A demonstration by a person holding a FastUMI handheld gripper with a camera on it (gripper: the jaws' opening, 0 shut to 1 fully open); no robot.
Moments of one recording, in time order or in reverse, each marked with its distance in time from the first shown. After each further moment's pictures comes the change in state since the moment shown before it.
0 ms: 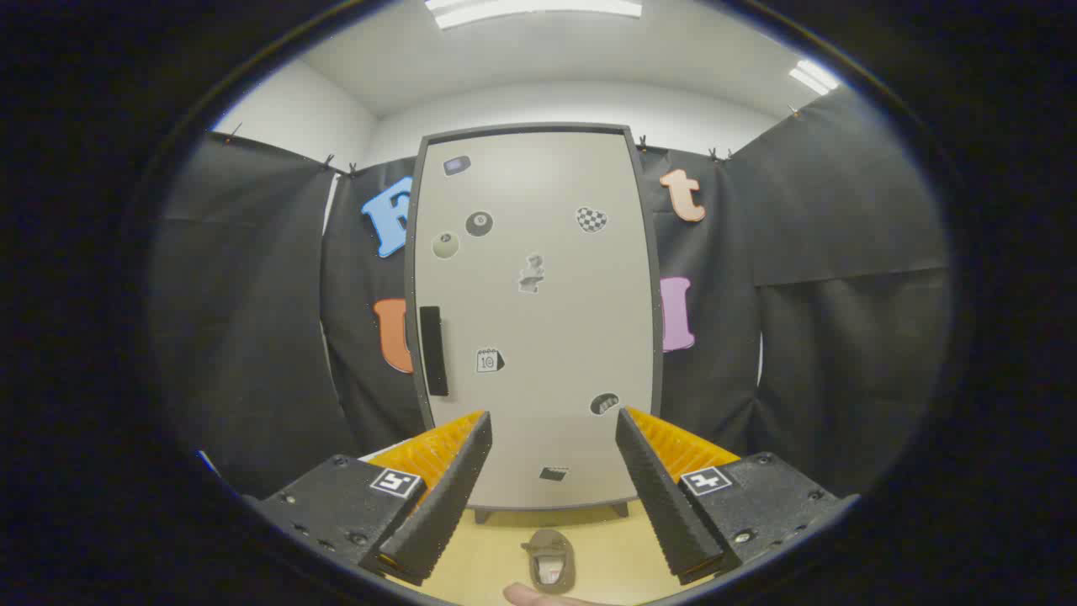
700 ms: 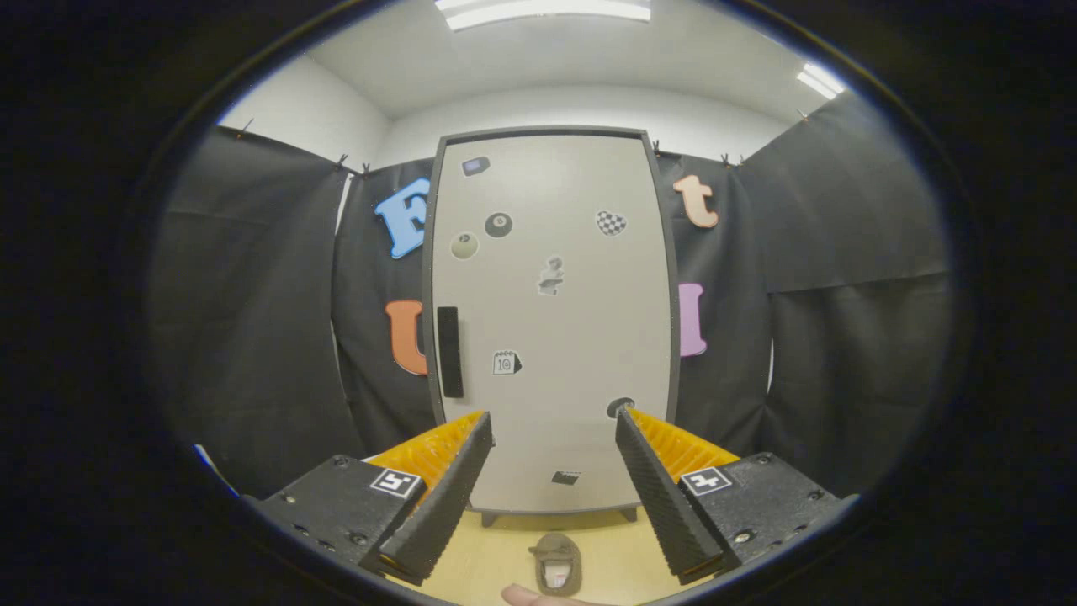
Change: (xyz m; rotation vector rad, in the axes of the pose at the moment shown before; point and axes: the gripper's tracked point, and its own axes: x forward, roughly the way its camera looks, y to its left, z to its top) arm 0.010 0.019 -0.003 -0.015 -0.017 0.039
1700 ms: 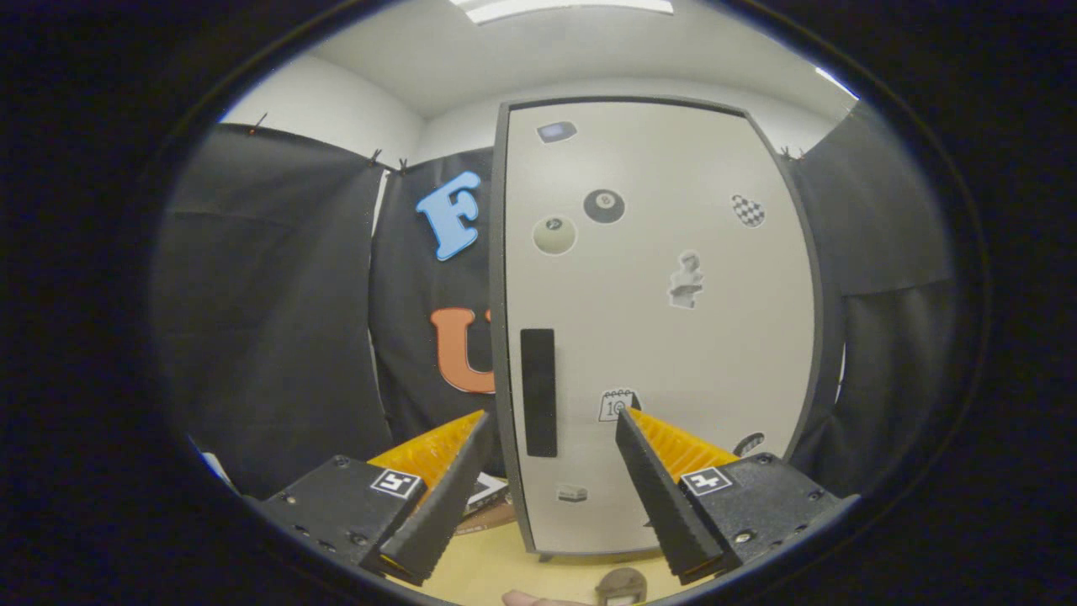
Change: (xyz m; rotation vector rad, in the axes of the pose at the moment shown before) arm 0.132 0.128 0.019 -0.016 0.009 0.166
